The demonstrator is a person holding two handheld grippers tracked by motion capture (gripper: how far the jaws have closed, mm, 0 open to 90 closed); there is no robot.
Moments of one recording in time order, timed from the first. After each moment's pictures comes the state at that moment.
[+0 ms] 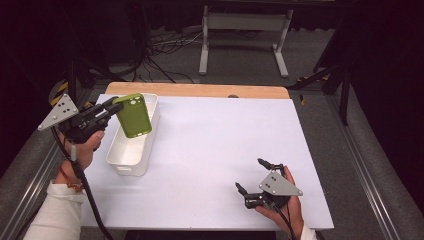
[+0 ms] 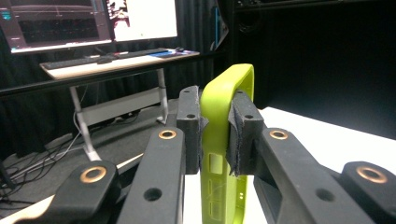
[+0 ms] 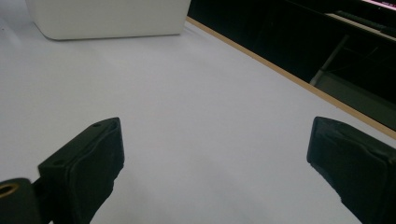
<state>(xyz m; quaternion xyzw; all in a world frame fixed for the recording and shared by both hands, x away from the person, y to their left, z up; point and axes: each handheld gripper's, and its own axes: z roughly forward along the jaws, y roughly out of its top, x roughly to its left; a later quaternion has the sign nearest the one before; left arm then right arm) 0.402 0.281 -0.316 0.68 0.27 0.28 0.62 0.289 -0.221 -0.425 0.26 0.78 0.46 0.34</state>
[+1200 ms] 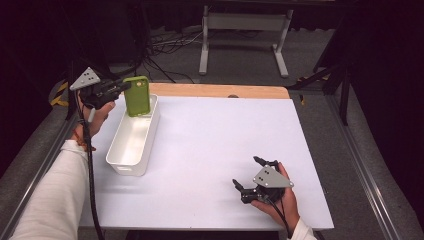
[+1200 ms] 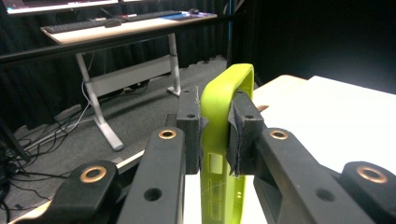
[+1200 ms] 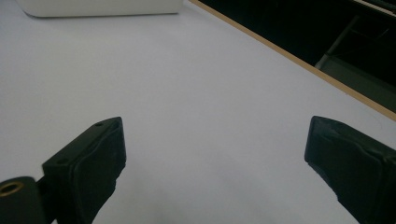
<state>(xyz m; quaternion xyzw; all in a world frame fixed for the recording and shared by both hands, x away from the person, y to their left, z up) 0.531 0.289 -0.350 0.72 0.29 0.25 0.58 0.307 -0.213 -0.433 0.27 0.80 0.43 0.33</state>
